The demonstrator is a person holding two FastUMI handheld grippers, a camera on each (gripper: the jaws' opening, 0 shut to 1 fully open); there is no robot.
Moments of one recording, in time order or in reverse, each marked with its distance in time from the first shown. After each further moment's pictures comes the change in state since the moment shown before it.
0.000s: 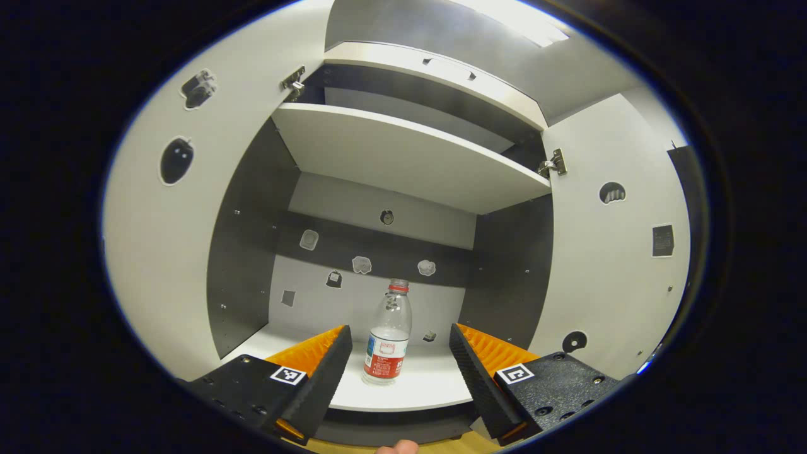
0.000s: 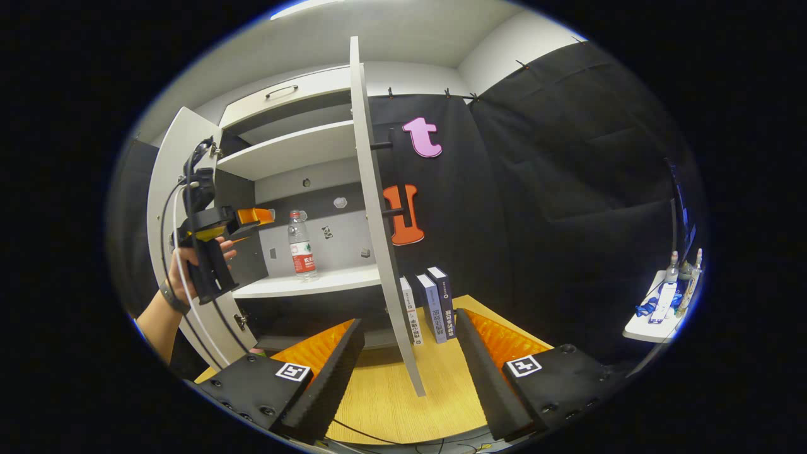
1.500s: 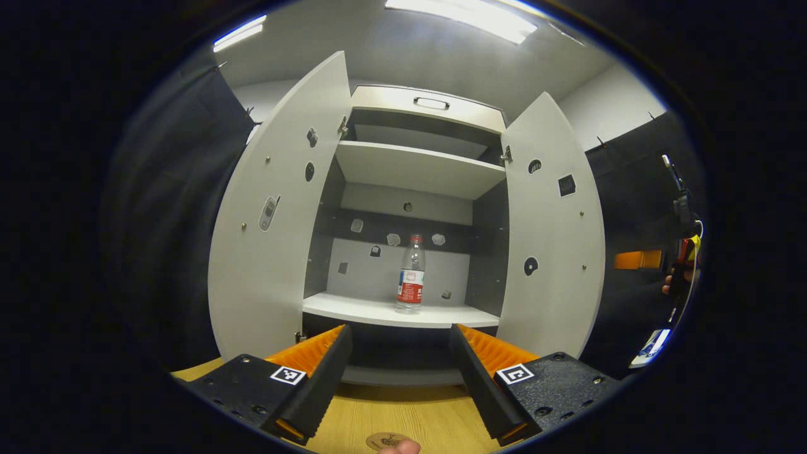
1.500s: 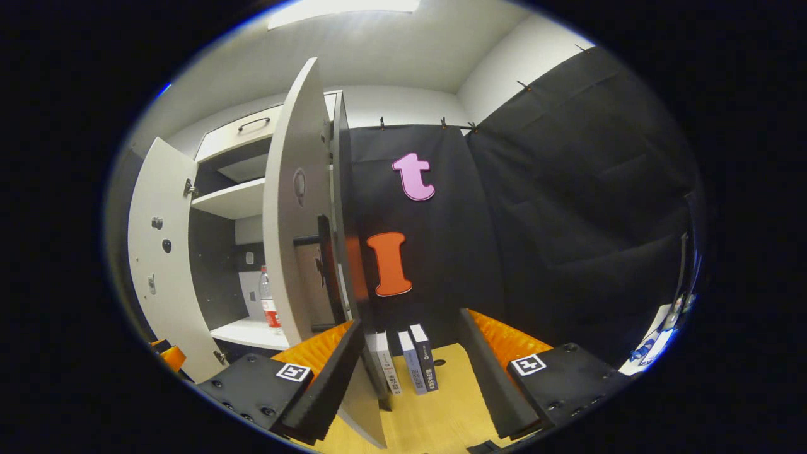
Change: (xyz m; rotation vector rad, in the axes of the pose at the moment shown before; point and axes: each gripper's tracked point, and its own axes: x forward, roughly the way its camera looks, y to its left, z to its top) left arm -0.215 -0.011 -0.067 0.111 -0.012 0.132; right arm 0.090 -0.067 0.134 -0.036 -0.161 -0.018
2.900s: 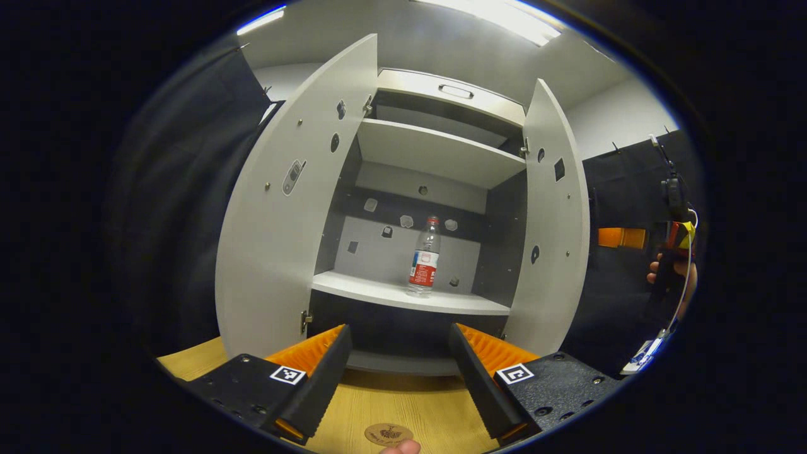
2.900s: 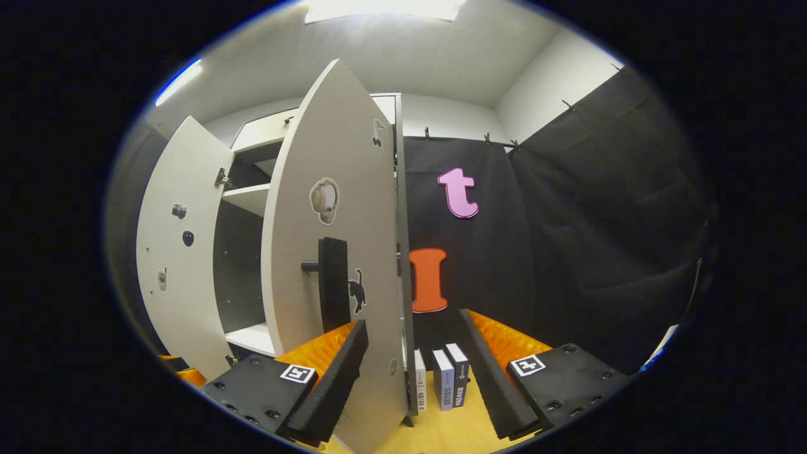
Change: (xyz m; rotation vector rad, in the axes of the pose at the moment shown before) left arm -0.002 0.033 -0.032 -0.064 0.057 0.022; right arm 0.014 0.118 0.008 -0.064 -0.041 0.135
